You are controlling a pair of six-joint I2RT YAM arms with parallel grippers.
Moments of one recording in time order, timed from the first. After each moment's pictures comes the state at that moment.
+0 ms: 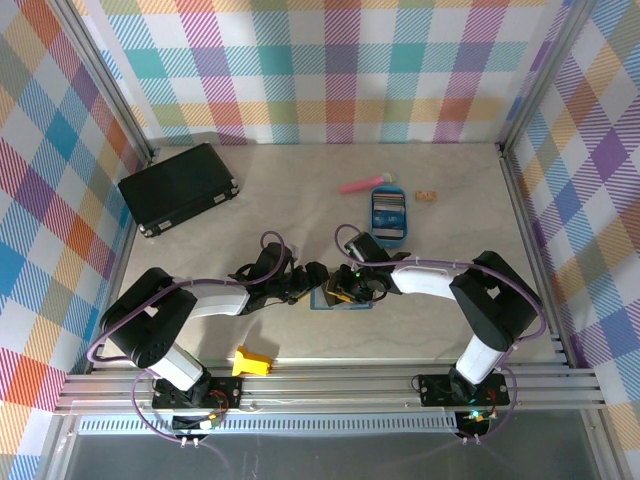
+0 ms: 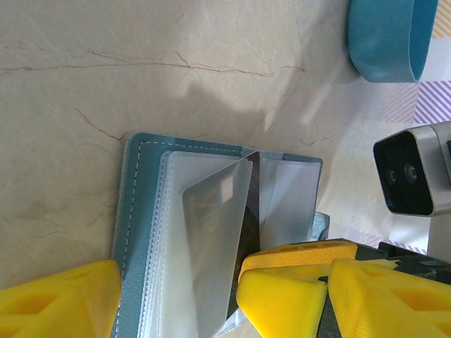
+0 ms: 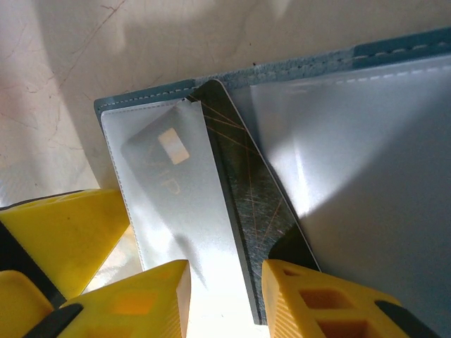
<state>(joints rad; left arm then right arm) -0.67 1.57 0.58 0.27 0.32 -1.10 0.74 1.68 0.82 -0.18 -0.33 1.00</state>
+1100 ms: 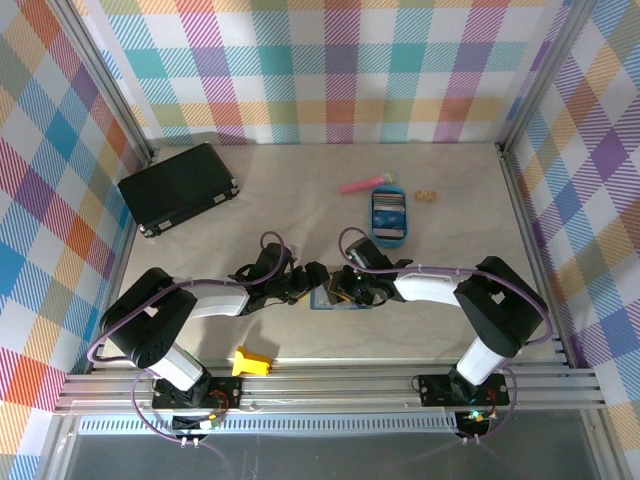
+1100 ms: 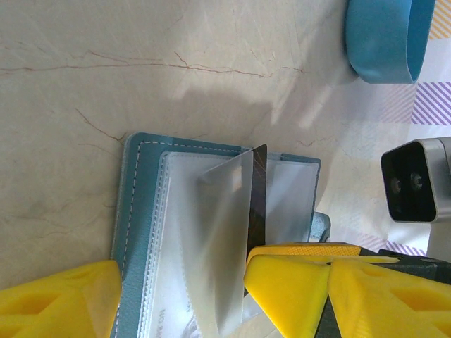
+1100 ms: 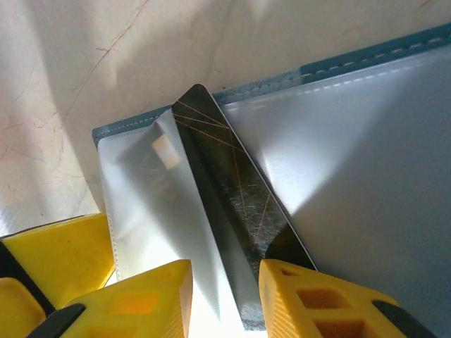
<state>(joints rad) -0.67 1.57 0.57 0.29 0.32 -1.11 0.77 1.64 0.76 -0.09 -0.23 1.09</state>
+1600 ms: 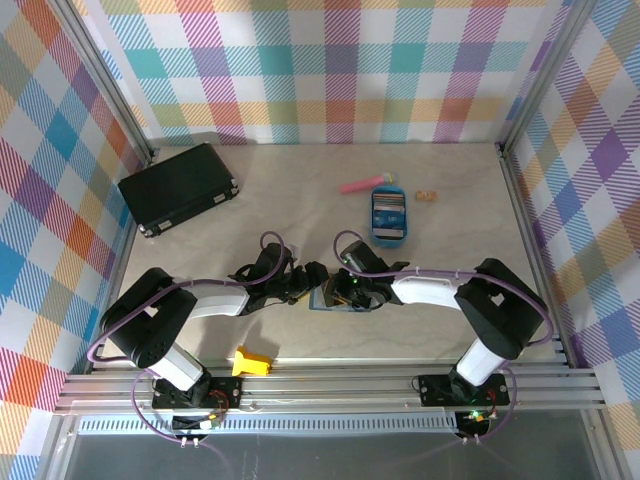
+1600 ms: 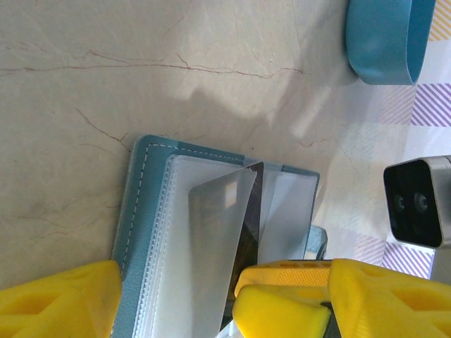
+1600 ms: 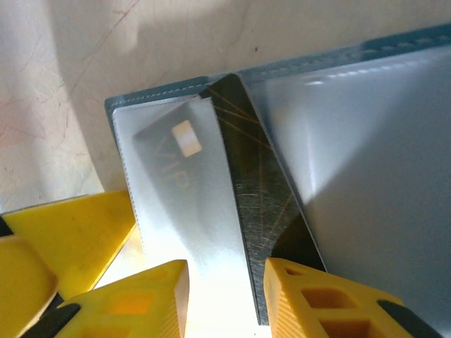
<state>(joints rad) -0.67 1.57 0.57 0.29 0.32 -1.11 0.82 1.62 0.77 -0.12 -0.21 1.08</state>
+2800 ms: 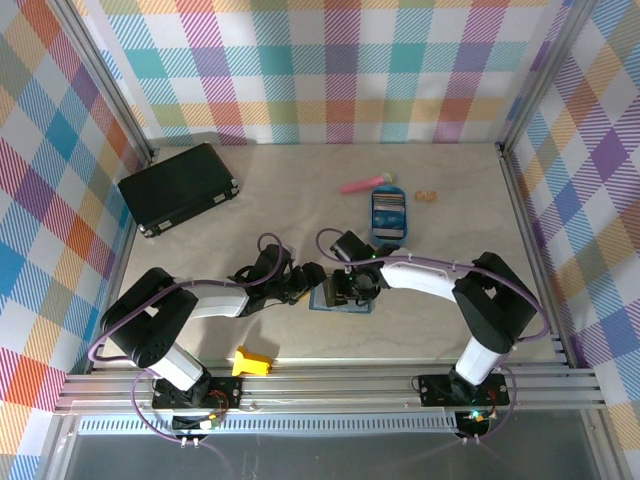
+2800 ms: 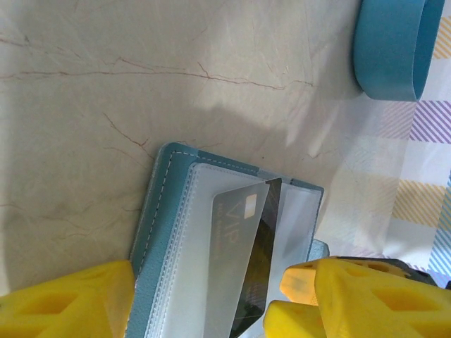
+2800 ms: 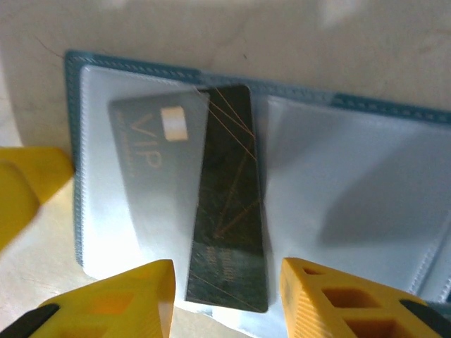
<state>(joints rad) -0.66 1.57 0.55 0.31 0.30 -1.15 0.82 1.67 0.97 -0.52 -0.10 0.73</state>
